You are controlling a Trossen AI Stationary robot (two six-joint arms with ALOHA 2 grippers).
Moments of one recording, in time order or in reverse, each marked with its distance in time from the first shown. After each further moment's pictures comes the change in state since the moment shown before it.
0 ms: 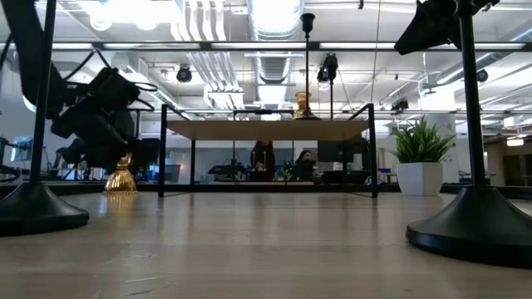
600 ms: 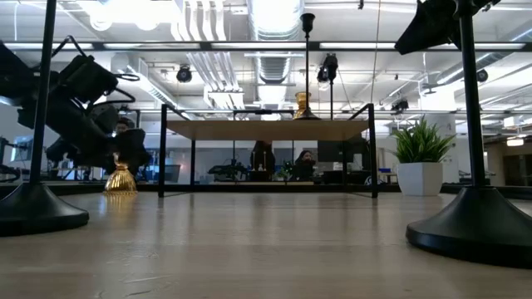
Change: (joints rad) left arm -0.037 -0.380 -0.100 -0.275 0.092 -0.027; right arm 0.009 0.000 0.000 -0.004 0.008 -0.002
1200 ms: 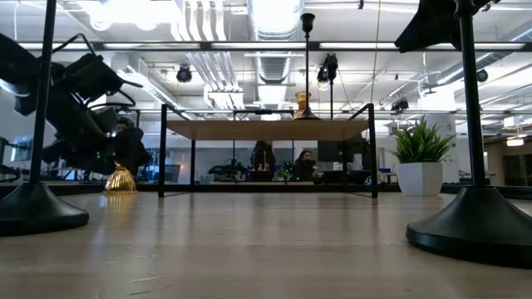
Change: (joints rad) left arm -0.003 -0.117 0.076 -0.353 0.095 -0.140; right arm 0.036 0.000 -0.001 -0.001 -0.058 0.000
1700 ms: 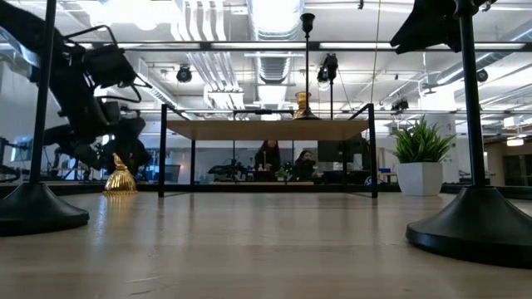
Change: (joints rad) left arm 0.001 0.006 0.232 -0.492 0.093 -0.194; right arm 0.001 0.029 -0.001 0.030 -0.013 0.018
